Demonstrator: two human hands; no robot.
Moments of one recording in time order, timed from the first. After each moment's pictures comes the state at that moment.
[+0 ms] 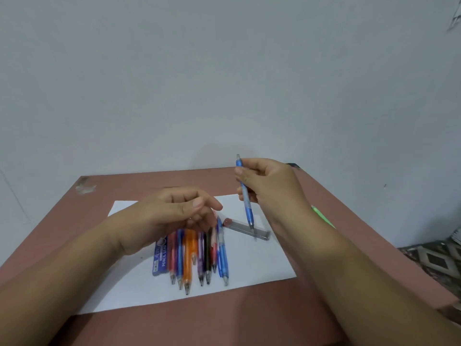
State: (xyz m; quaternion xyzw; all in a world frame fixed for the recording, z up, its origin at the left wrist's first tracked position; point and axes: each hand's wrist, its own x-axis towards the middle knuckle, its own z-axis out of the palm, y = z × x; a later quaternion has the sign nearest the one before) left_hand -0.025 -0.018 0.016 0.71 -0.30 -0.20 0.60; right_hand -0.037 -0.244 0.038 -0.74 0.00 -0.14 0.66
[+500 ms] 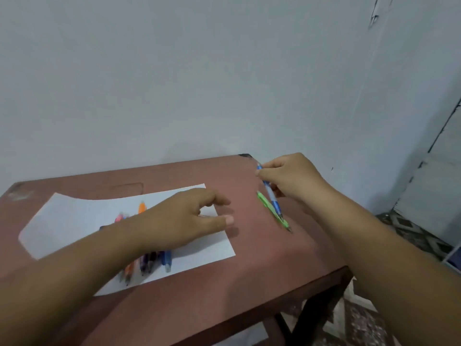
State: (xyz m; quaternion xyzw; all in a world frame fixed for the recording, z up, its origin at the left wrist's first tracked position) left_hand -0.061 -0.132 0.026 0.89 -0.33 -0.08 0.31; right_hand -0.067 -0.377 0.050 -0.86 0.13 -0.14 0.46
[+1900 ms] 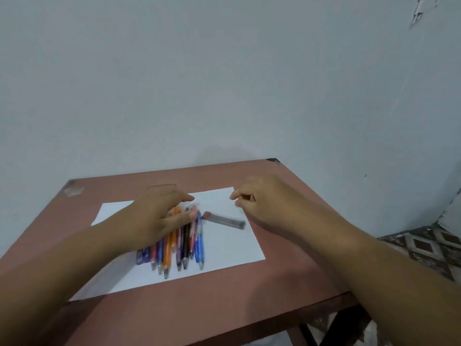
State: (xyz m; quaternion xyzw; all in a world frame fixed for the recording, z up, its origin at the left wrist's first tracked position) left_hand -0.034 -0.036 0.011 0.94 -0.28 0.04 0.17; right_hand -0.052 -0.313 0.025 -0.97 -0.17 -0.10 0.17
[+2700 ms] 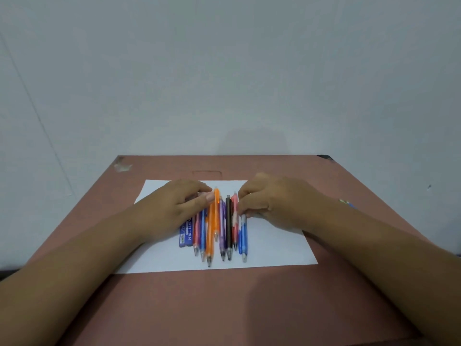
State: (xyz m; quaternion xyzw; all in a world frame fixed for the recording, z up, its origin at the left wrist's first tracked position) left_hand -0.019 0.016 -0.012 0.93 -0.24 0.03 0.26; right_hand -0.003 -0.254 0.005 -0.85 -0.50 -0.18 0.03
